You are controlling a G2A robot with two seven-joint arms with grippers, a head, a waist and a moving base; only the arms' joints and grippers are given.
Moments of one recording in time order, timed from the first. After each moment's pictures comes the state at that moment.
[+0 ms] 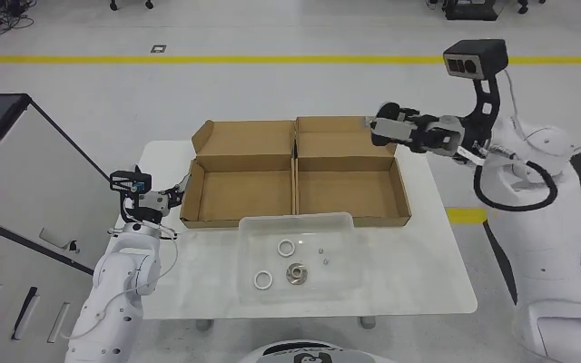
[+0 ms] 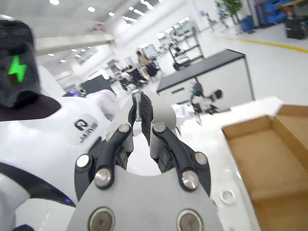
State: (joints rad) left arm 1.73 -1.15 -1.60 -1.80 1.33 0.00 0.00; right arm -1.01 -1.00 1.43 -1.78 0.50 -0.39 1.20
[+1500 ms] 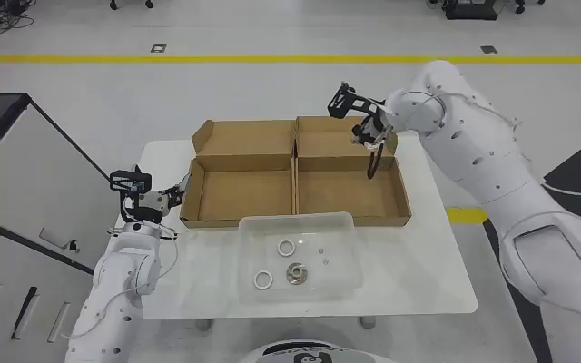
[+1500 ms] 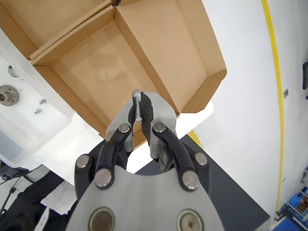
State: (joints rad) left arm 1.73 -1.15 -1.60 -1.80 1.33 0.00 0.00; right arm -0.43 -1.10 0.68 -1.23 -0.69 -0.45 1.33
